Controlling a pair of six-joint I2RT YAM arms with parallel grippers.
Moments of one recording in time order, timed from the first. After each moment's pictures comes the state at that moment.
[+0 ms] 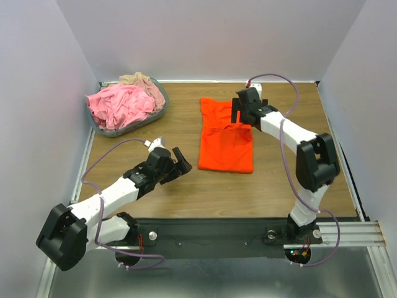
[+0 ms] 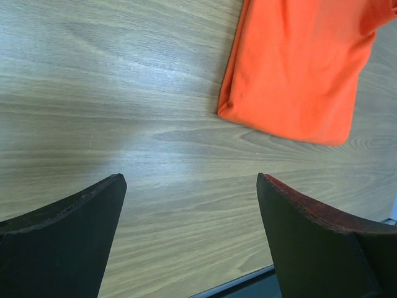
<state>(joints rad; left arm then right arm) -0.65 1.04 0.50 -0.17 -0.10 -0.95 0.41 1.88 1.46 -0.36 0.45 0.32</state>
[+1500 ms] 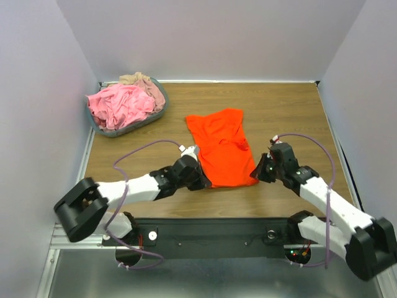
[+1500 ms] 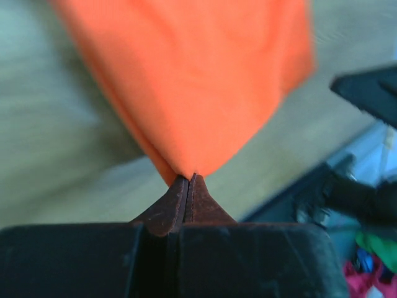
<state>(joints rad) -0.90 1.35 0.58 0.07 0.01 -0.97 0.41 1.00 0.54 -0.39 -0.13 0.68</state>
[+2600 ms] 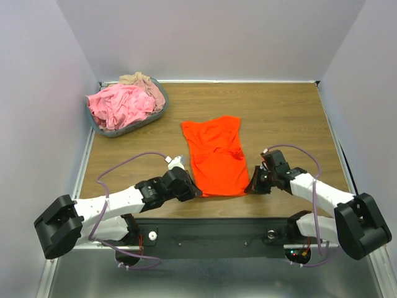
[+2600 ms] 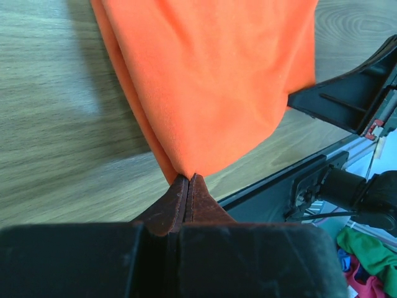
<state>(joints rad) -0.99 1.06 0.43 -0.09 -0.08 -1.14 0.41 1.16 0.44 -0.33 -0.30 0.69</state>
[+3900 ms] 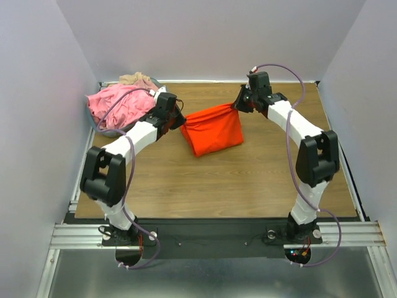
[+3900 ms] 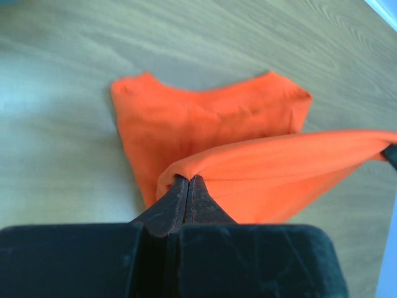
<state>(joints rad) -0.42 1.64 1.20 -0.19 -0.09 -0.80 0.32 1.85 1.59 -0.39 -0.06 0.56</state>
